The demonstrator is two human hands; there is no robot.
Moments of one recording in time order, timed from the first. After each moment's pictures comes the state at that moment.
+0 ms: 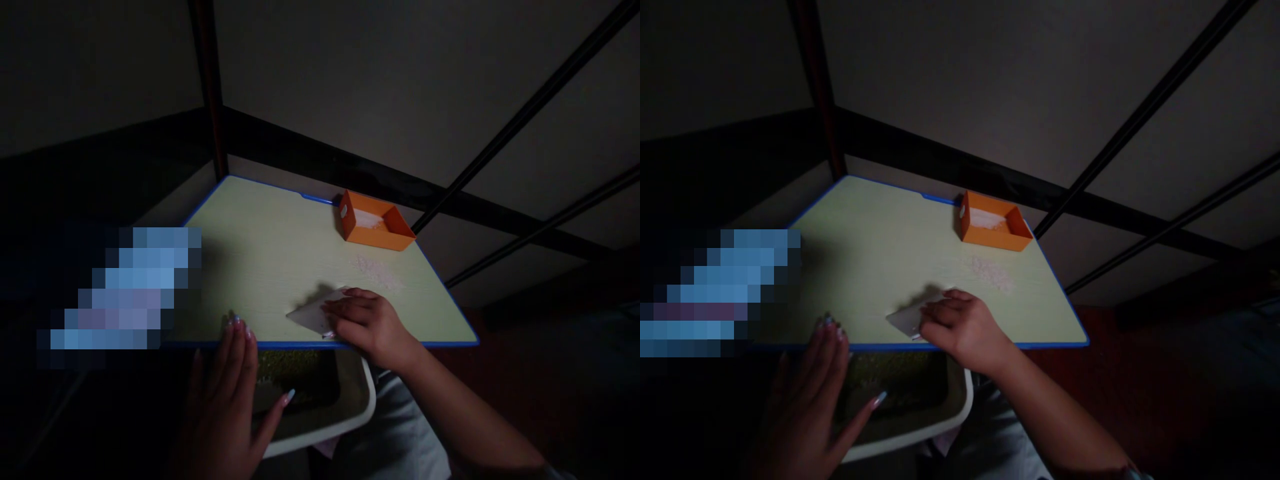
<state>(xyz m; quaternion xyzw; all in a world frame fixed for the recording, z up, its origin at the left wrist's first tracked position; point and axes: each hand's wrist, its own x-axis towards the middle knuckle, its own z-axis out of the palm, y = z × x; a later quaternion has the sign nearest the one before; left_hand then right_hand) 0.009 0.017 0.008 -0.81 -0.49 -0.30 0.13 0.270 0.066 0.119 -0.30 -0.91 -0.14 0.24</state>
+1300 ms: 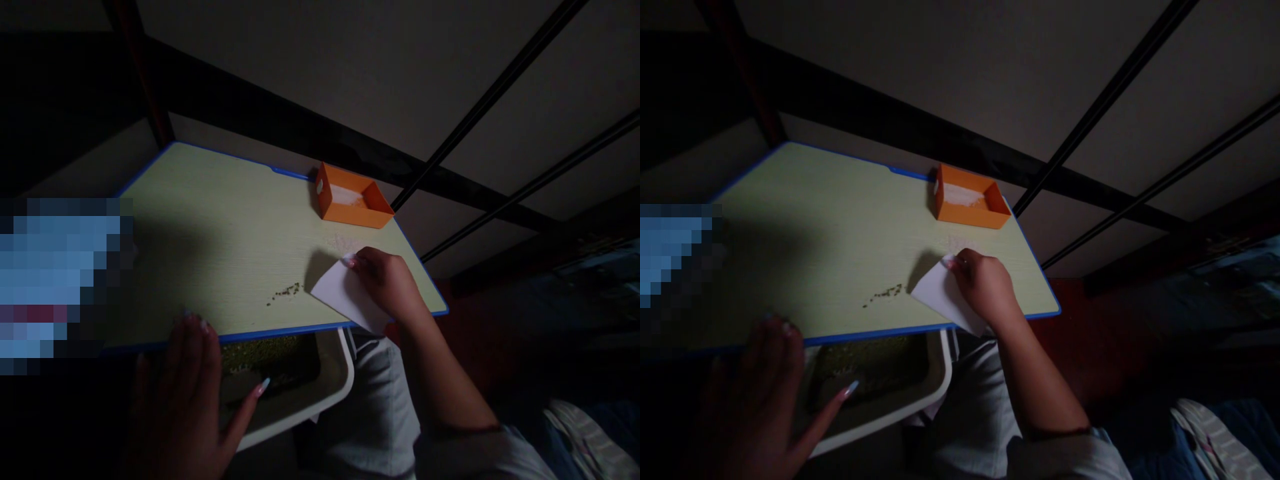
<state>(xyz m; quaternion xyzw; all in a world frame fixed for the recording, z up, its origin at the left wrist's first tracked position) 0.016 0.017 0.013 -0.81 -0.51 -0.29 0.07 0.304 0.066 0.149 -0.74 -0.64 0.06 0.17</state>
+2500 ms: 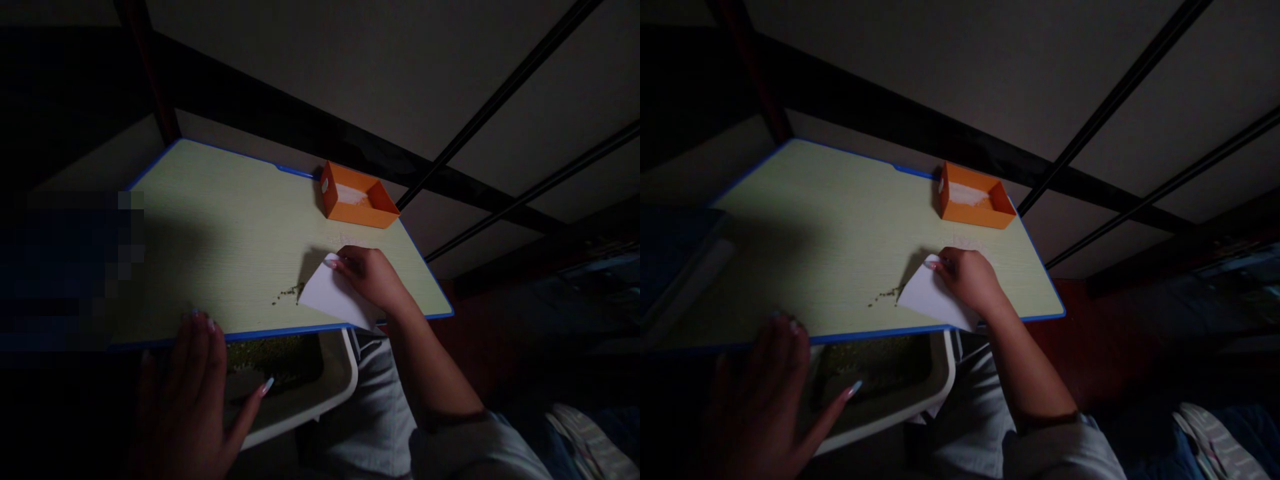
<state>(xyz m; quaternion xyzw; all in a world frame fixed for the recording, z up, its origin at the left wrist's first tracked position) 0.016 0.015 0.015 -0.81 -0.52 -0.28 0.06 0.294 0.094 0.139 -0.67 -0.71 0.11 0.16</state>
